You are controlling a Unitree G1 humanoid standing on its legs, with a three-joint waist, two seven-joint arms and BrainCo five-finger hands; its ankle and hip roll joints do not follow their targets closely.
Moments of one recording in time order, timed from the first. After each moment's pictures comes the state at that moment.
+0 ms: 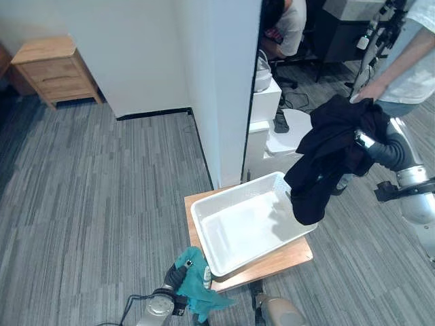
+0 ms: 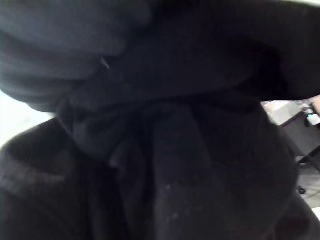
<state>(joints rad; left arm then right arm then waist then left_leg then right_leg) 0.04 0.31 -0.28 0.83 -0.14 -0.16 0.01 -0.22 -0.83 0.00 -0.11 -0.20 -0.20 -0.19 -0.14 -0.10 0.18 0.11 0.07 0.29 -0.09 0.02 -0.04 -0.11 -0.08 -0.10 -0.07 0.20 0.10</state>
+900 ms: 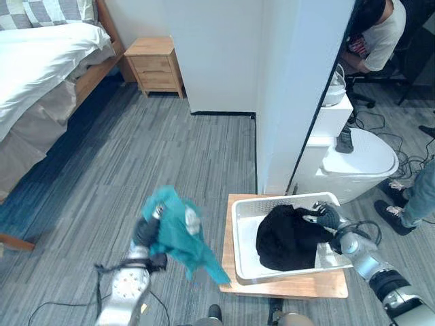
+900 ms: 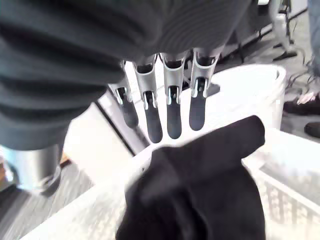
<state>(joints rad) 0.17 0.47 -0.02 -0.03 -0.24 -0.26 0.10 -0.30 -0.51 0.31 0.65 -0.52 0.01 -0.20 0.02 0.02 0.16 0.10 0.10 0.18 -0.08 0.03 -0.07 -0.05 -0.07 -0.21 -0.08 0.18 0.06</state>
